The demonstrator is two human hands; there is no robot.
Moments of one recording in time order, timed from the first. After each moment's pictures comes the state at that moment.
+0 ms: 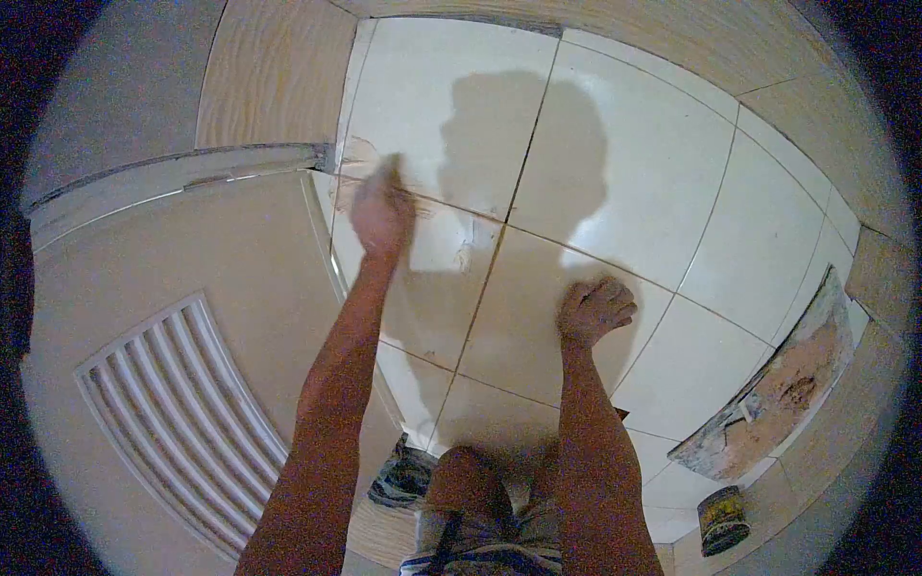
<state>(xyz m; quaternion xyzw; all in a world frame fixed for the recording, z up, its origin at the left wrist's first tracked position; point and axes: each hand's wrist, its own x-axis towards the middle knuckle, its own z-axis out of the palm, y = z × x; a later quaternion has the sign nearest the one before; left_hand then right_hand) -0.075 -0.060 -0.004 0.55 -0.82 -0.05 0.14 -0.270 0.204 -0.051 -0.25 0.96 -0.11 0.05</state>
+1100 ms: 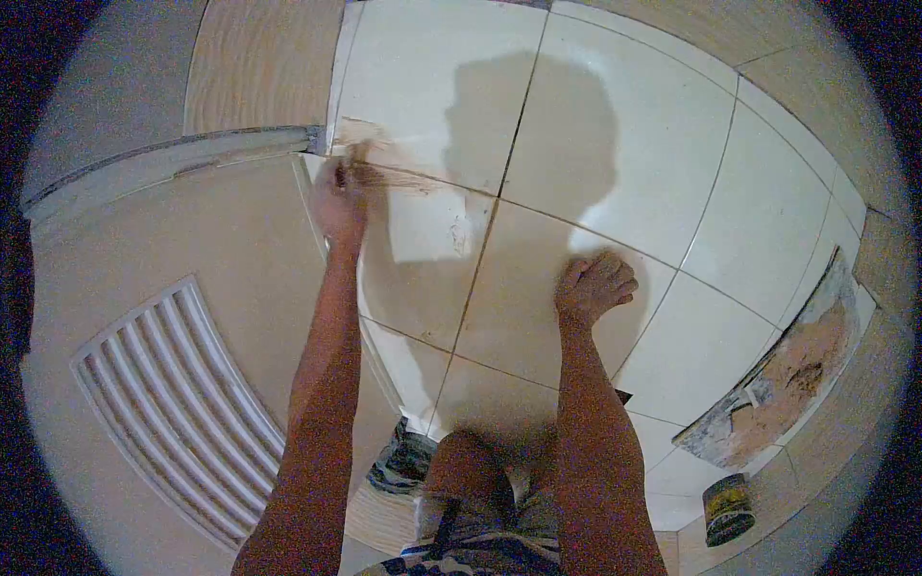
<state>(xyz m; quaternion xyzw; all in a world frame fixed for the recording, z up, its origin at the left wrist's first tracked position) -0.064 -0.056 0.016 0.62 -0.70 -0.26 0.23 -0.272 0.207 -0.058 -0.28 0.95 -0.10 0.01</state>
